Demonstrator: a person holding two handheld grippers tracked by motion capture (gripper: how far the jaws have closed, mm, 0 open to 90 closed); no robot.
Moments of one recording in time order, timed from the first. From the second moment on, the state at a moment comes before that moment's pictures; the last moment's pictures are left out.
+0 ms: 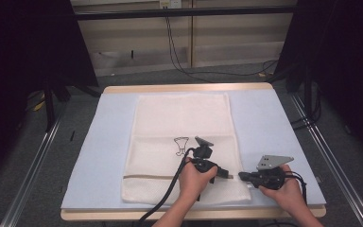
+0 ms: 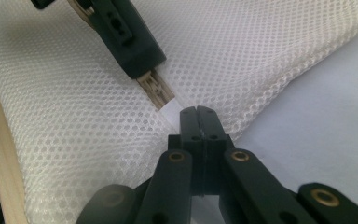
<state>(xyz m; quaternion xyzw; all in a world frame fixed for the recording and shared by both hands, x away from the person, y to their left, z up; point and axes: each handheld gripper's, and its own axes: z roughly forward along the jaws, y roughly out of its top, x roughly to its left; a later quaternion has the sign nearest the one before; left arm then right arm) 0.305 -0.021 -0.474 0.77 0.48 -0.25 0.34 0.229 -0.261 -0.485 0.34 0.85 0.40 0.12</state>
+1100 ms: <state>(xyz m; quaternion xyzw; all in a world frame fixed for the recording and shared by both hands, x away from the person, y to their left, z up) 0.312 0.054 -0.462 0.76 0.49 -0.24 0.35 0.228 -0.259 -0.484 0.33 0.85 0.39 0.12</state>
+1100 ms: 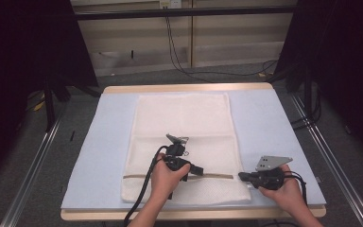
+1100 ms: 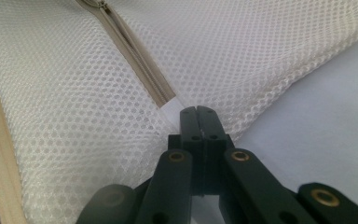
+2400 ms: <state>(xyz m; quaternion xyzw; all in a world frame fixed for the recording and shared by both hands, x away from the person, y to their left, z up) 0.316 0.134 -0.460 0.74 0.52 -0.24 0.36 0.228 -0.260 -0.485 0.34 0.85 0.40 0.12</state>
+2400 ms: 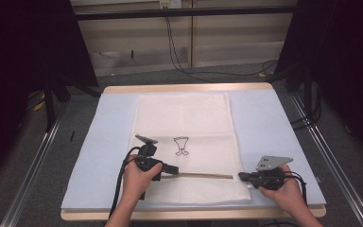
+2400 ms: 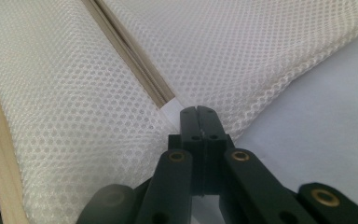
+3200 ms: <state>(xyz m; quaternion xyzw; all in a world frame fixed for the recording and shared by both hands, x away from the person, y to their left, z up) 0.312 0.168 -0.459 0.72 0.54 -0.23 0.37 0.228 -0.260 -0.486 0.34 0.85 0.40 0.12</state>
